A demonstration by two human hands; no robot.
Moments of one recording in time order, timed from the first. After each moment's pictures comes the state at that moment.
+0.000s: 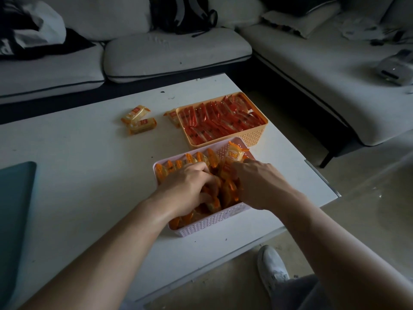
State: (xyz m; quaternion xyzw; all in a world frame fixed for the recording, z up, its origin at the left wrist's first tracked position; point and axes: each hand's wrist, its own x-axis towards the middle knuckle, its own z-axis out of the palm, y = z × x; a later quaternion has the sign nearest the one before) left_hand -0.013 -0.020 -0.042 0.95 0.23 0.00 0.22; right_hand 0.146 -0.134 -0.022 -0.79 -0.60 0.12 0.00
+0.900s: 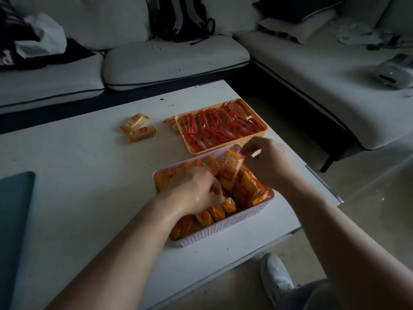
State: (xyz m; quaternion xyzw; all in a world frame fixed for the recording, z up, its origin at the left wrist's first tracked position) left_hand 0.011 -0.015 -0.028 0.93 0.27 -0.07 0.23; right_hand 0.187 -0.112 -0.027 -0.83 -0.45 0.12 0.30
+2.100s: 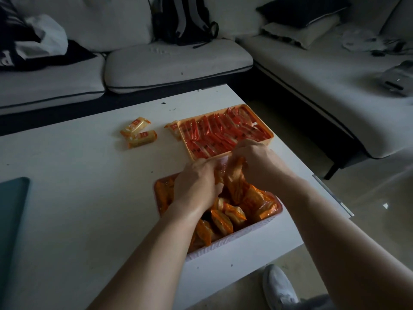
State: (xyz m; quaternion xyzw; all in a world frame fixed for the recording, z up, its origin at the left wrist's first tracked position) left_hand 0.038 -0.002 -0.063 0.89 0.39 0.13 0.18; right_hand 0.197 -0.080 -0.032 -0.77 -0.61 0.06 0.17
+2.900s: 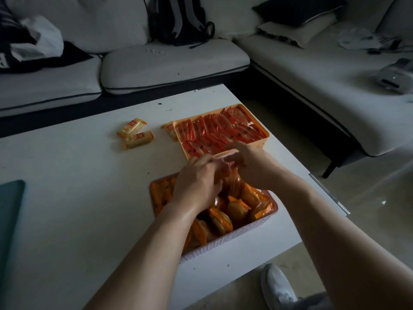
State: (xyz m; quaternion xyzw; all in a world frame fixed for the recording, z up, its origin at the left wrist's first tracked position) left_hand 0.046 0.002 -0.068 0.92 0.31 0.14 0.20; right_hand 0.203 -0.076 -0.035 -0.77 -0.57 0.19 0.21
